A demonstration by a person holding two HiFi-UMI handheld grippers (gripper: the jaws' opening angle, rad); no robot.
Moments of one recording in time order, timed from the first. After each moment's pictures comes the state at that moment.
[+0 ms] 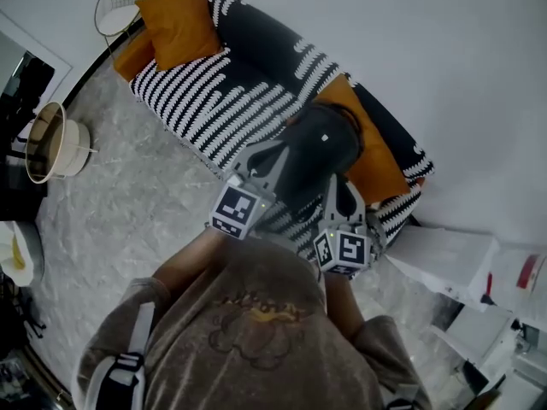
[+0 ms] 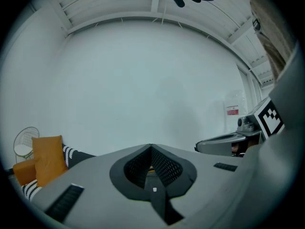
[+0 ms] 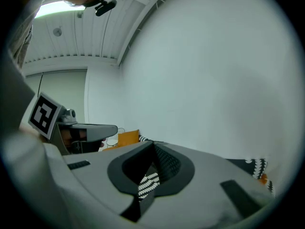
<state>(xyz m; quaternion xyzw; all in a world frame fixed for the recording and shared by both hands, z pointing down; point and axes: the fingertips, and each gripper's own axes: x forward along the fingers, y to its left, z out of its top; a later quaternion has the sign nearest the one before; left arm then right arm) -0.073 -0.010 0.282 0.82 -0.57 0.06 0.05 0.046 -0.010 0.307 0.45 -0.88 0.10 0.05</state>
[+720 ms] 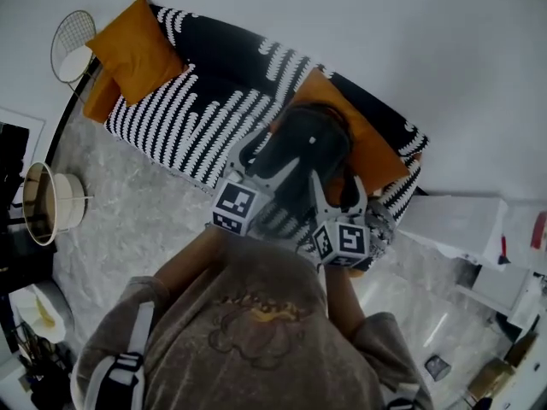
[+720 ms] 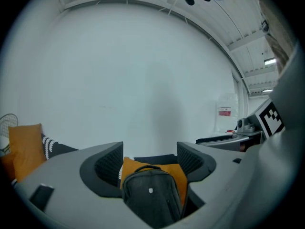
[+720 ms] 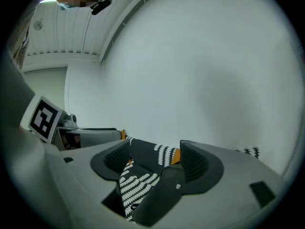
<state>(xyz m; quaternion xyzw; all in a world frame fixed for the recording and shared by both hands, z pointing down) -0.073 -0.091 0.315 0.86 -0.49 0.08 0.10 0.037 -0.068 0.329 0.53 -0.83 0.16 0.05</state>
